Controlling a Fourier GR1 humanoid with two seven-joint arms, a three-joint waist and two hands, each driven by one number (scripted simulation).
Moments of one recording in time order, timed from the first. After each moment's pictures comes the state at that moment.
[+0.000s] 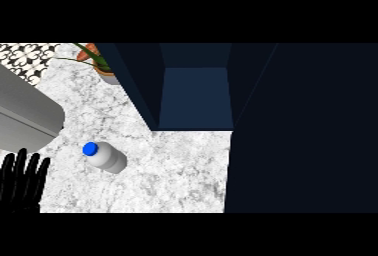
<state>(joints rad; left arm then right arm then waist) 0.44 0.08 0.05 -2.00 0.36 0.03 -0.08 0.57 -0.02 0.16 -2.25 -0.25 0.26 -0.06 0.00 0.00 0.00</state>
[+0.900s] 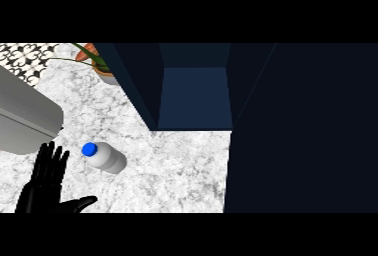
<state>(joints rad) 0.20 0.11 0.19 -1.45 0.33 -0.10 -0.27 0.65 -0.02 0.22 -2.24 -0.21 0.28 -0.15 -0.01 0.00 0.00</state>
